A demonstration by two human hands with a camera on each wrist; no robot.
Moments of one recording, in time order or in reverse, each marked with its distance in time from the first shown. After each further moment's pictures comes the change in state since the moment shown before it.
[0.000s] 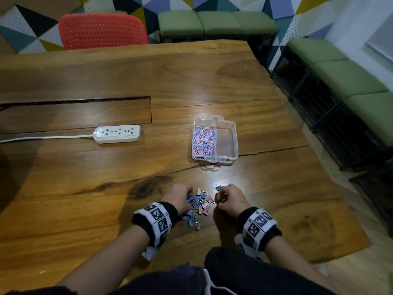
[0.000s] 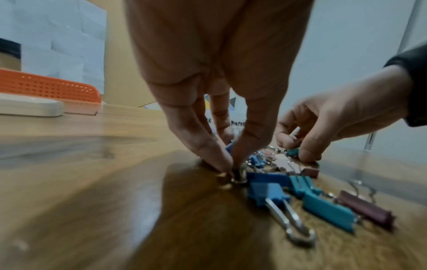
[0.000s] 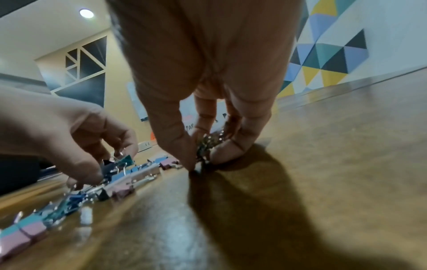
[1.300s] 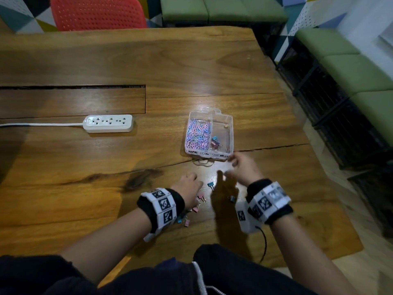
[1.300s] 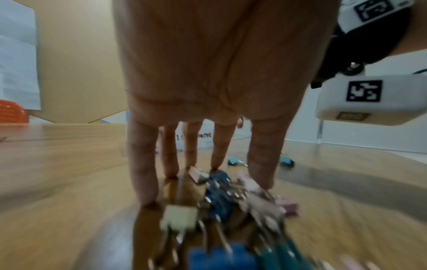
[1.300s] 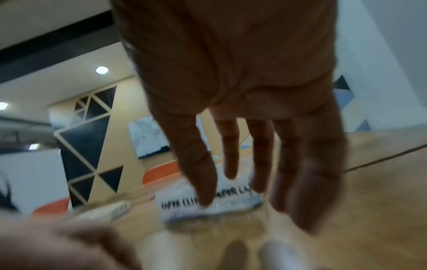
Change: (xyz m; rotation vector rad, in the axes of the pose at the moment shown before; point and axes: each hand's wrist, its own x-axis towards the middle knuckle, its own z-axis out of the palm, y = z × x) left_hand 0.020 0.037 0.012 0.408 -0.111 0.168; right_hand 0.026 -0.006 -0.073 0.138 0.072 0.088
